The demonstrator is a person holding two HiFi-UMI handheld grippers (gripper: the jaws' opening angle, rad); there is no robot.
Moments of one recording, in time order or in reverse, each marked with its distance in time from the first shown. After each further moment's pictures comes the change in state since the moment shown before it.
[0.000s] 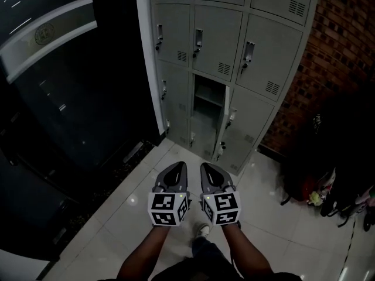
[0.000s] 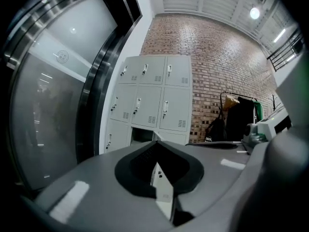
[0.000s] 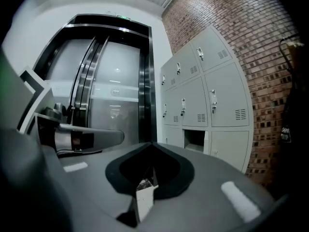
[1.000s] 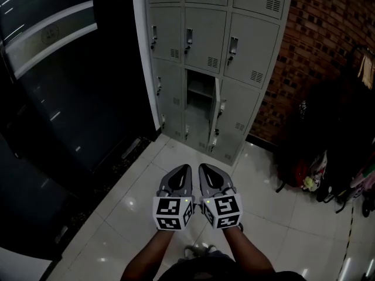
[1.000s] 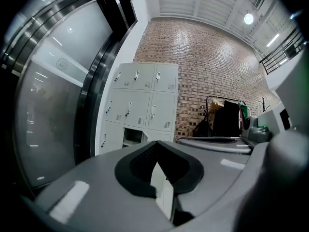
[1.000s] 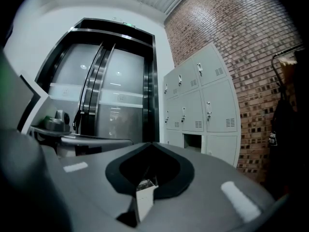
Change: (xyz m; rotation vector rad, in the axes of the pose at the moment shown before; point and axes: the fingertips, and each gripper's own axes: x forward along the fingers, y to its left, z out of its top) left arm -0.115 -0.074 -0.008 0.012 -0.019 -0.073; right arm -0.124 0.066 0.016 -0.022 -0.050 -0.021
